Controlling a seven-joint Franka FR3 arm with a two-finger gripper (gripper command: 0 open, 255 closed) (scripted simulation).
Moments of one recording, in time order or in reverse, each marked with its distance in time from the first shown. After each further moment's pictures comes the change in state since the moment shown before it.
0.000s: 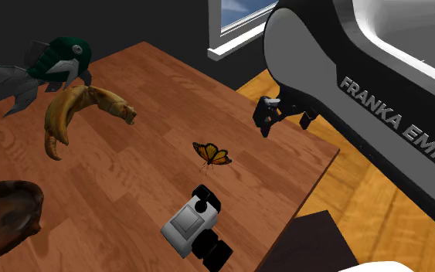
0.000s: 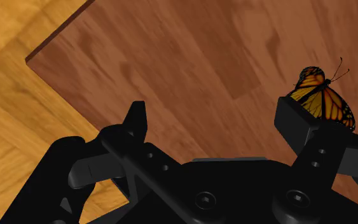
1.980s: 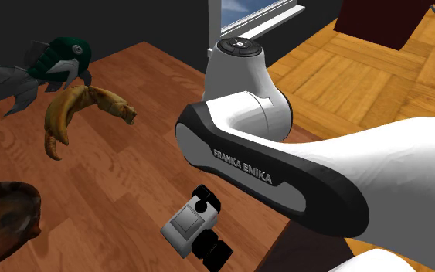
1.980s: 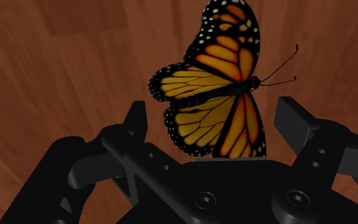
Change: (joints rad) arm 0.255 0.258 0.092 -0.216 0.154 0.580 -0.269
